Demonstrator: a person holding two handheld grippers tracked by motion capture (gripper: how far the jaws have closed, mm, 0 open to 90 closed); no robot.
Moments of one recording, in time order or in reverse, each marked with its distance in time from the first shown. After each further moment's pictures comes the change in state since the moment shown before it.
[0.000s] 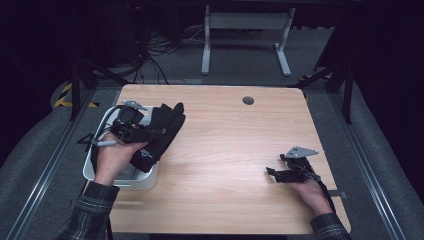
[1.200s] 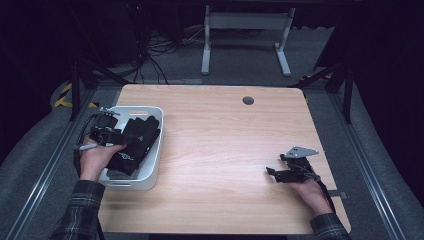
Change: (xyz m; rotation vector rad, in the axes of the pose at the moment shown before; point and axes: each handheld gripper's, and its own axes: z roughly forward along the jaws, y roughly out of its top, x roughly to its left) left arm 0.087 -0.048 0.029 0.028 0.183 -0.179; right arm 0.000 0.000 0.000 0.000 0.000 0.003
